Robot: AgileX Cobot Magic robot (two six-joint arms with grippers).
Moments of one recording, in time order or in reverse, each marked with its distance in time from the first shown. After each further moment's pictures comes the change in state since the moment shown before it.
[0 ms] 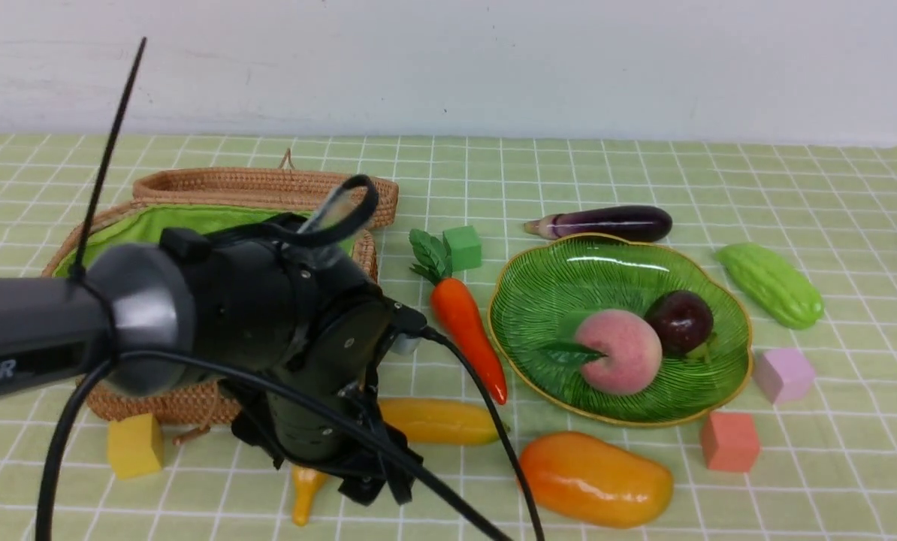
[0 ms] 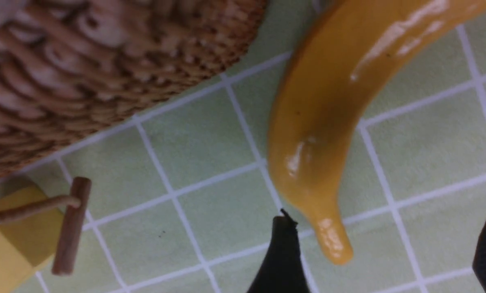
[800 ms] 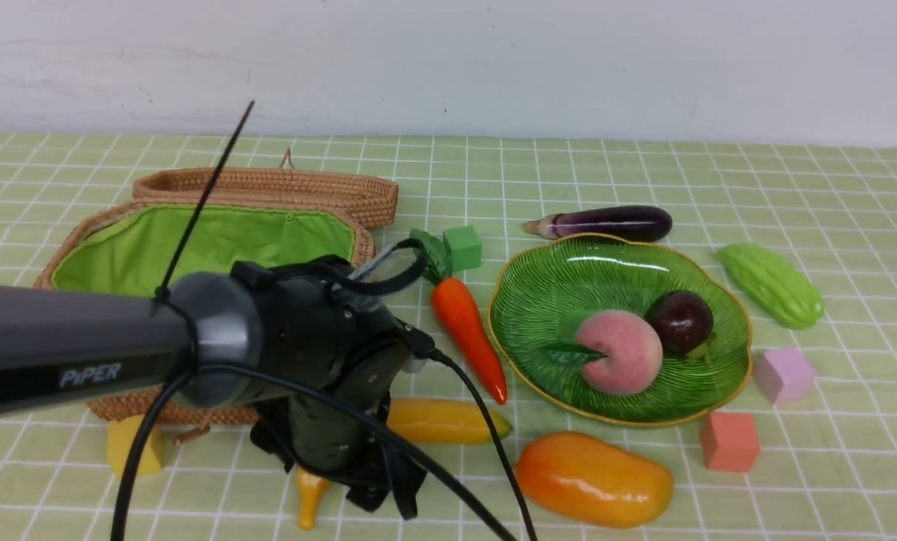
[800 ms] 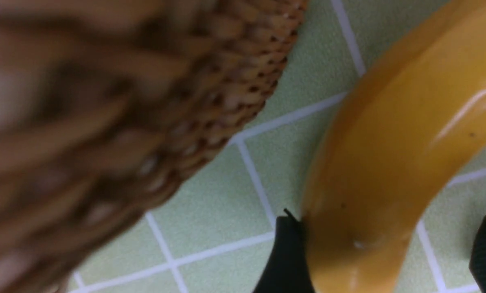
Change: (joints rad) right arm 0.000 0.000 0.000 0.000 0.001 -0.020; left arm 0.001 0.118 0.000 0.081 -0.086 -0.057
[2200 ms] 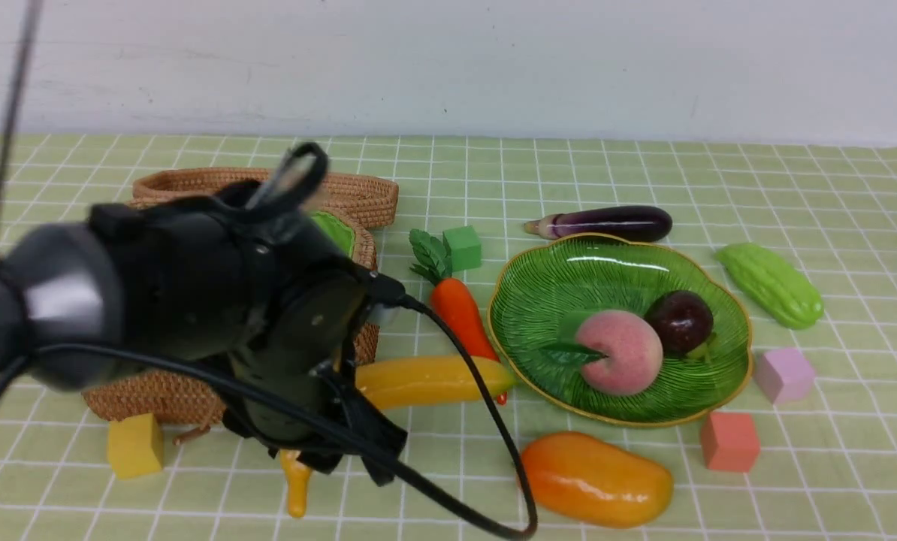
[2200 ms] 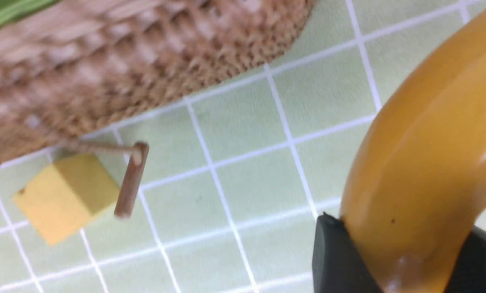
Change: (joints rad) right arm 0.000 0.000 0.000 0.047 0.000 -0.030; left arm 0.000 -0.237 0.000 -0.083 0.162 0.023
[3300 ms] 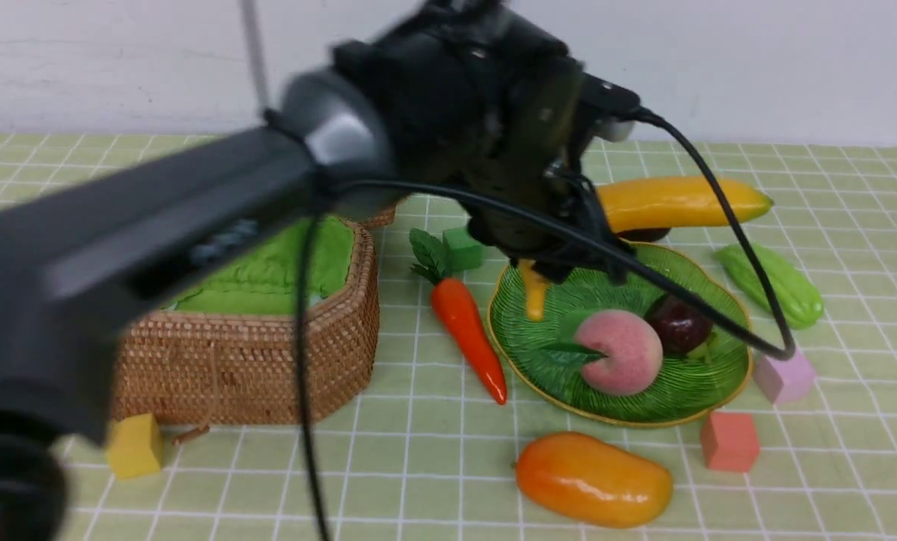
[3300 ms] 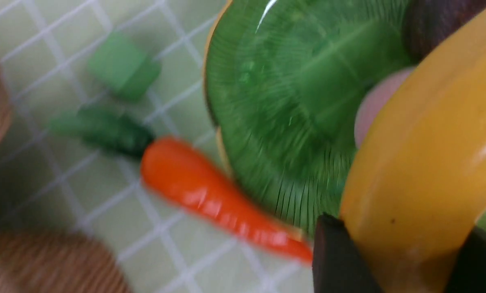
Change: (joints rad) right arm 0.000 0.000 0.000 -0.116 -0.100 0.158; left arm -0.091 0.441 -0.854 -0.092 0.018 0.260
